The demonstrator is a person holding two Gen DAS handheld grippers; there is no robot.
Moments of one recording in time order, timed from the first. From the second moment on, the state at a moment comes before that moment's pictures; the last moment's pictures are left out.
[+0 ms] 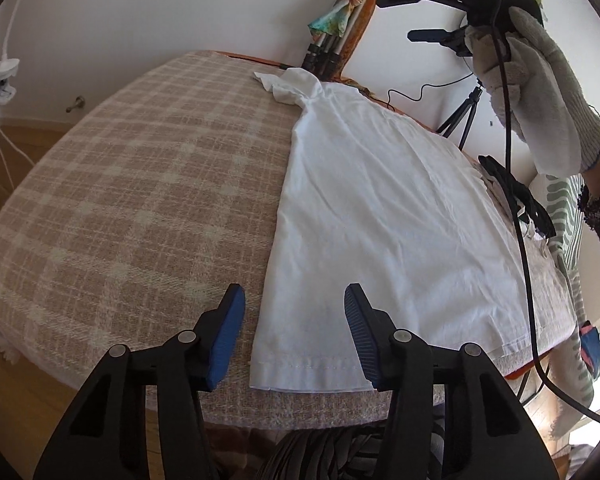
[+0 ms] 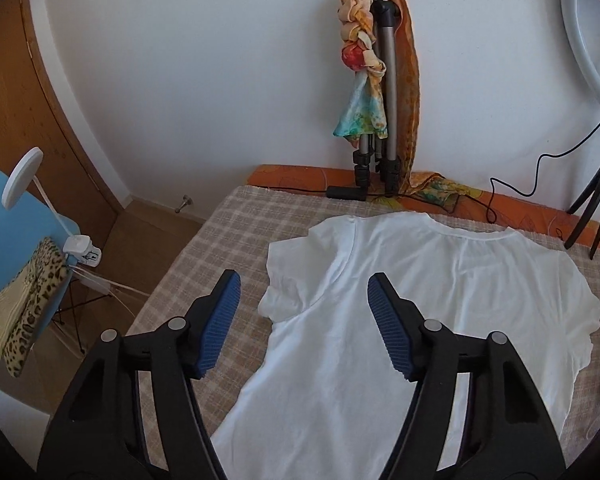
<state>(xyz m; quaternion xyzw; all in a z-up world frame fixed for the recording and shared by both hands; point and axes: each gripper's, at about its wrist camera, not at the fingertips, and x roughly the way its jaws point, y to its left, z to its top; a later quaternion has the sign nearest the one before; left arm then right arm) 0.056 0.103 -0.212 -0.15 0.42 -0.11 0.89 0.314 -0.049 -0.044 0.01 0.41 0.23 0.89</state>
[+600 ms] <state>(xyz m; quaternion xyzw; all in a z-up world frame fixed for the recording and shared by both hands) 0.065 0.129 -0.235 -0.27 0.39 -0.17 0.86 0.446 0.092 -0.193 -0.04 0.52 0.17 0.83</state>
